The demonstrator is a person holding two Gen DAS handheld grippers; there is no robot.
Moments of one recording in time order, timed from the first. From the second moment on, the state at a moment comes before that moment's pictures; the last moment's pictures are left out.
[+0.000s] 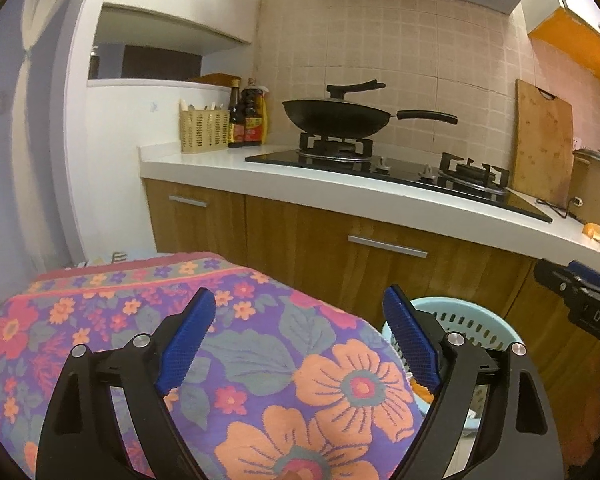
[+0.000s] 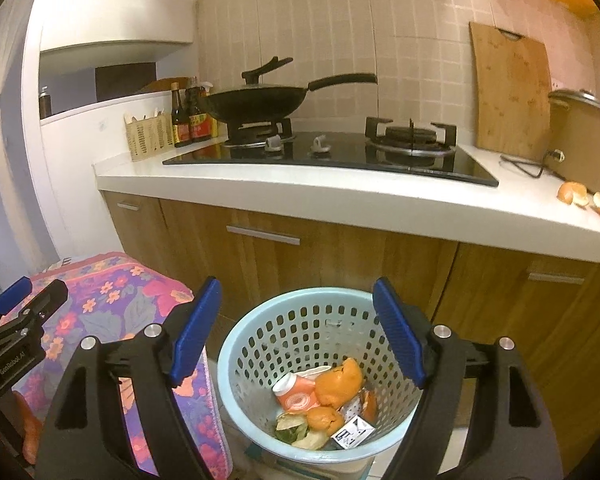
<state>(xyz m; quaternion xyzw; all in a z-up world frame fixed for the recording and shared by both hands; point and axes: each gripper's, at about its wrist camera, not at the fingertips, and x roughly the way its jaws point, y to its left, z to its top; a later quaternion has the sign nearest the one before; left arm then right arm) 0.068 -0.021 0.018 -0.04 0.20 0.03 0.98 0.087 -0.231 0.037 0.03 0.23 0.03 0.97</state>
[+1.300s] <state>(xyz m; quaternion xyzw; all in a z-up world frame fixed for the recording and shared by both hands) 0.038 0.044 0.017 -0.04 0.19 0.17 0.97 0.059 -0.163 0.077 -0.01 0.16 0.05 0.99</state>
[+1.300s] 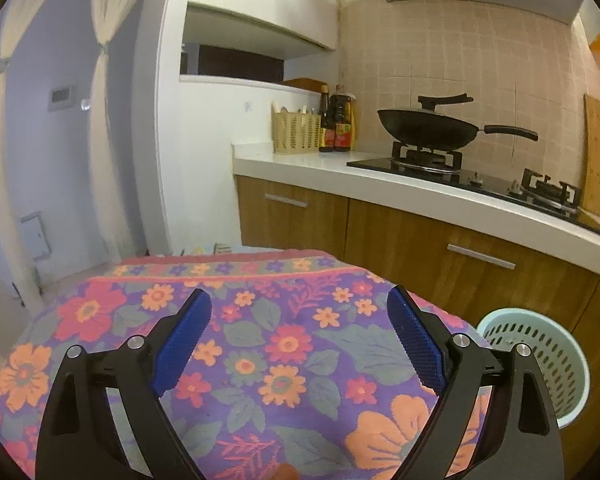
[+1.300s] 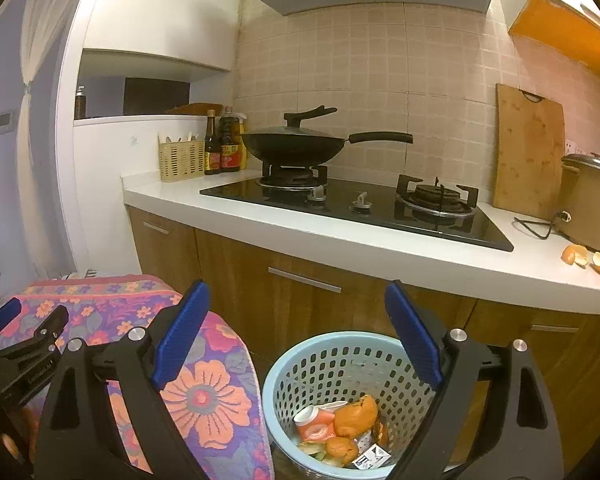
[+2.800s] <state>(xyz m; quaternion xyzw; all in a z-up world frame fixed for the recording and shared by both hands) 0.036 0.043 0.014 -0.03 0.19 0.16 0.97 0.058 -0.167 0.070 0.00 0.17 0.04 0.98</state>
